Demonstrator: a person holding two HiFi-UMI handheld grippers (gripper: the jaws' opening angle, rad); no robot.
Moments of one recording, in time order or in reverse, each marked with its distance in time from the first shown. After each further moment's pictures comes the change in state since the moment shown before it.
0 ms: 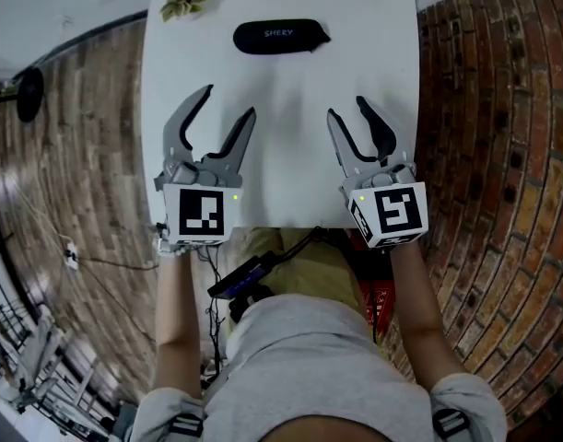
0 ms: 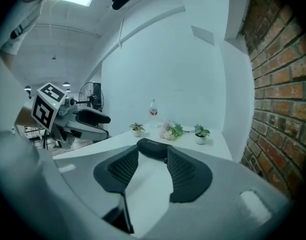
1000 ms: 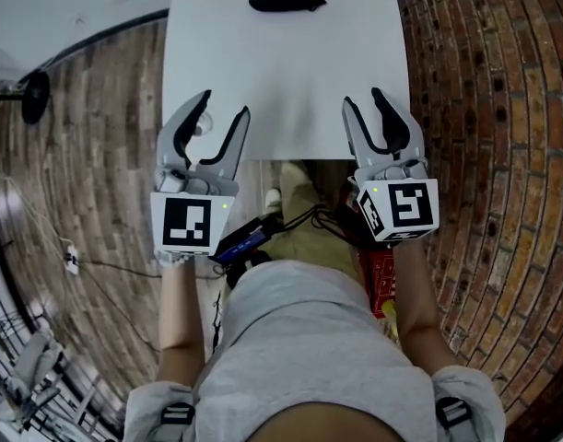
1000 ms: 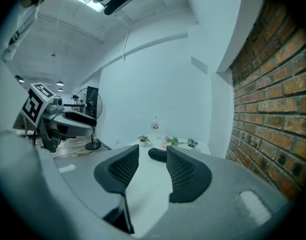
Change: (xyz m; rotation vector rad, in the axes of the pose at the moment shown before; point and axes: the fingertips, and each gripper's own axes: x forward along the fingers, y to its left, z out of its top) left arm -0.172 -0.032 0.023 -0.196 -0.207 0.021; right arm -0.124 0.094 0.027 -0.035 -0.121 -0.142
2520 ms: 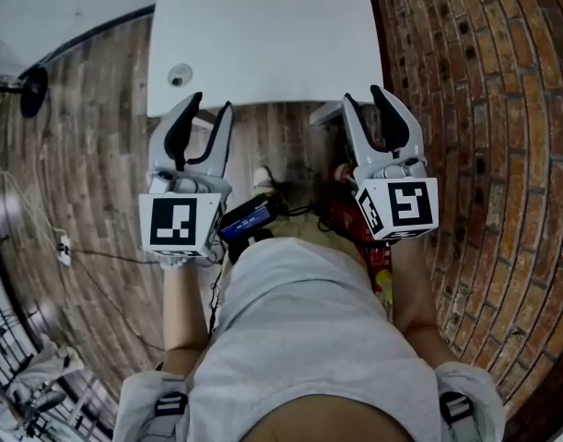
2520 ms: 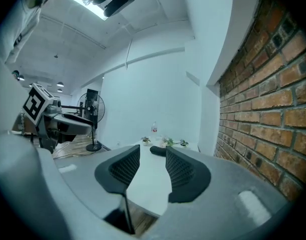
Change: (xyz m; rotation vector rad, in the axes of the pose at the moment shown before) left arm -0.115 -0.100 -0.016 -0.107 -0.024 0.044; right arm -0.152 0.036 -0.041 0.001 -0.056 -0.040
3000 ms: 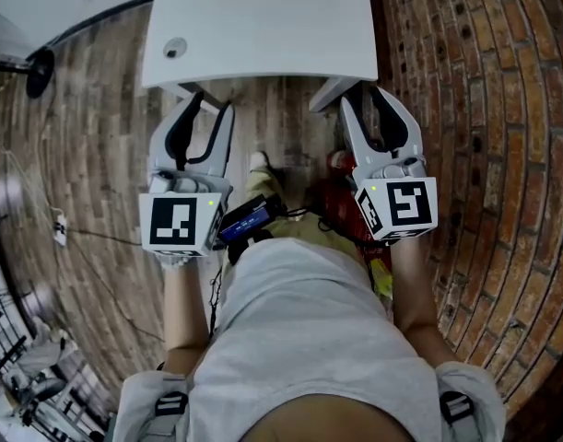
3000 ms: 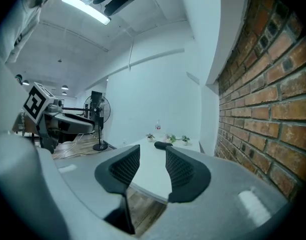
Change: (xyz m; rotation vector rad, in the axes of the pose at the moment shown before) left arm -0.038 -0.050 0.000 -0.026 0.020 0.049; right arm -0.053 0.001 -0.014 0.014 0.013 0.060
